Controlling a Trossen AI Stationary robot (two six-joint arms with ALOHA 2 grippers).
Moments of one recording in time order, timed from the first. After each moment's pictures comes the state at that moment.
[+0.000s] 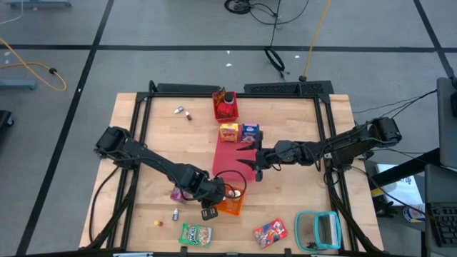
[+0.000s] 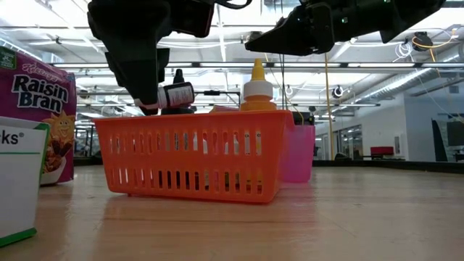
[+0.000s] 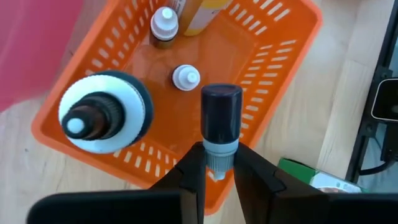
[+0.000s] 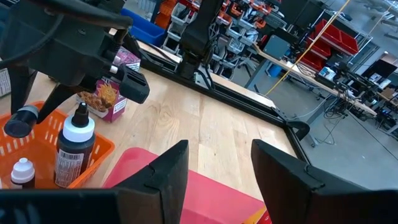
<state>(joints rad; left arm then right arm) -0.38 1.83 1.33 -0.66 0.08 -0.68 0.13 1.42 0.68 0.57 0.21 -0.40</state>
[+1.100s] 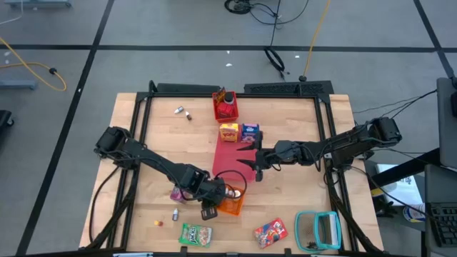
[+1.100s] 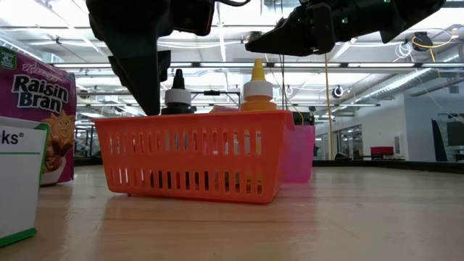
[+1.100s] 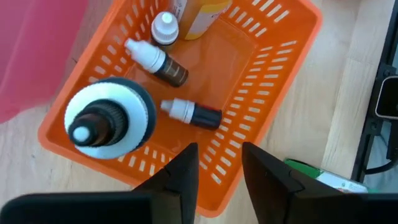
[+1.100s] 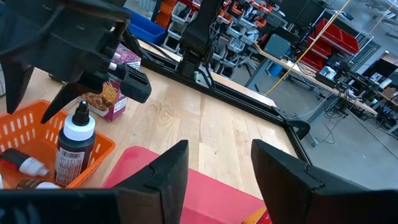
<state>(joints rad) -0.38 1.82 1.33 -0.66 0.07 -0.64 0.13 1.42 0.68 0.56 0.21 -0.40</state>
